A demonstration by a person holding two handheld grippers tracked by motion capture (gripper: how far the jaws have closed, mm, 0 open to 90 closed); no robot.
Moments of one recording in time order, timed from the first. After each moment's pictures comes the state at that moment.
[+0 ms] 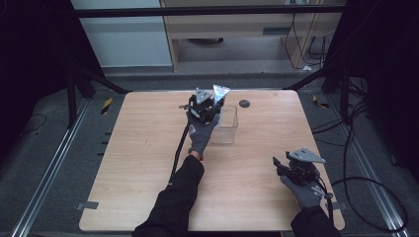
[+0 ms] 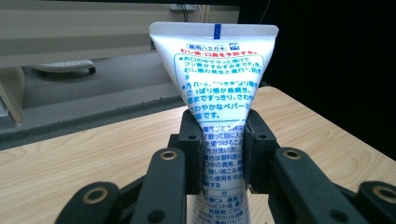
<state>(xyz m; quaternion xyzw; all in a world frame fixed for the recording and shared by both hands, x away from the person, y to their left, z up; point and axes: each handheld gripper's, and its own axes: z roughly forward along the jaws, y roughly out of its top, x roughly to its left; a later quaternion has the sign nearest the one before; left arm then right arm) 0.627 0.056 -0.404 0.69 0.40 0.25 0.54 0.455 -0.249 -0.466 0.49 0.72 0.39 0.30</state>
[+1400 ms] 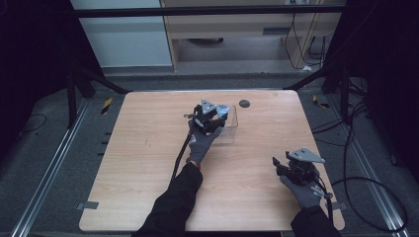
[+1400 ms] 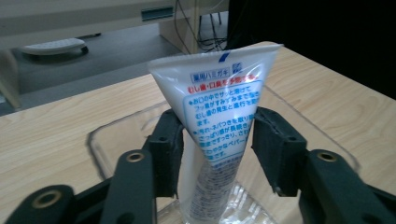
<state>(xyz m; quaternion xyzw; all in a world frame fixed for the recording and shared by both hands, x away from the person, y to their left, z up) 0.614 0.053 -0.429 0.73 0.39 0.23 0.51 0.455 -0.248 -0.465 0.49 0.72 0.39 0.30</state>
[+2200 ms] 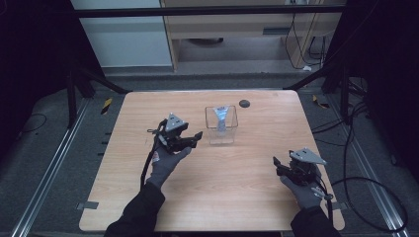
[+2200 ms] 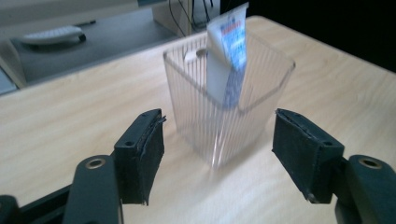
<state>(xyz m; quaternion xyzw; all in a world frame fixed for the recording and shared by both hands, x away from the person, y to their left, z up) 0.530 0.151 -0.408 0.78 0.37 0.22 0.46 0.452 -0.249 -0.463 0.49 0.71 0.39 0.32</state>
